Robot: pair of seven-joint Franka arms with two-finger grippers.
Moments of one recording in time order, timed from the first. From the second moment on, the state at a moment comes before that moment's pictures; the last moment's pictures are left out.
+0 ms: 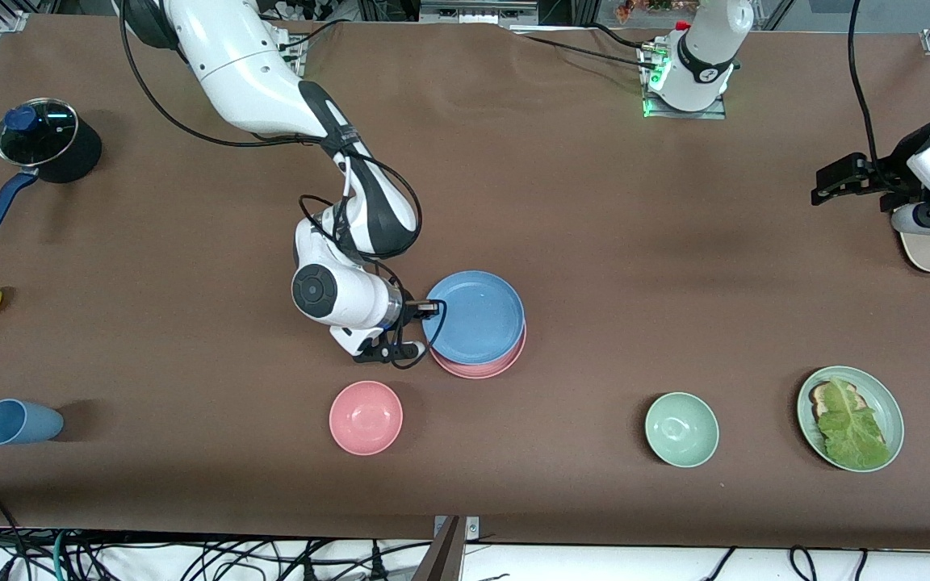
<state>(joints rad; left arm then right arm) 0.07 0.06 -0.07 -1.55 -0.03 1.47 0.07 0.58 0.86 -0.06 -1.33 0.49 2.17 0.20</state>
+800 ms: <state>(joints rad) 0.07 0.06 -0.07 -1.55 -0.03 1.47 0.07 0.58 0.85 -0.12 -1.28 0.36 2.13 0.21</state>
